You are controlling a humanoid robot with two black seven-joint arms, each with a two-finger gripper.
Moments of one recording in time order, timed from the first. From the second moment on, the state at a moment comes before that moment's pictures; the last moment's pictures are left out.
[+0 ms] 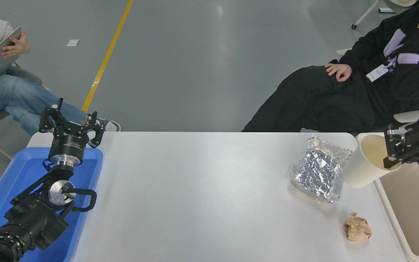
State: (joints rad) left arm -0.62 0.21 -0.90 -0.40 -0.07 -0.54 -0.54; right arm 2.46 -0.54 -1.60 1.56 -0.15 0.77 0.06
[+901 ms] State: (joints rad) left arm -0.62 0.21 -0.90 -0.40 -0.07 -0.54 -0.54; right arm 2.47 -0.64 -1.64 1.44 -0.17 0.79 0.05
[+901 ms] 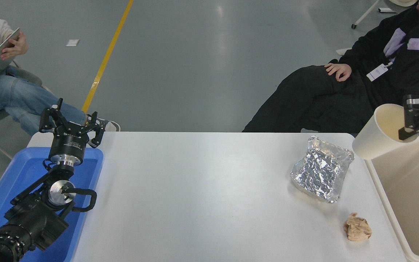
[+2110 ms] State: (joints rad) left arm -0.62 0.21 -0.90 -0.40 -0.07 -0.54 -0.54; right arm 1.06 -0.66 -1.22 0.53 -0.06 0.02 0.04
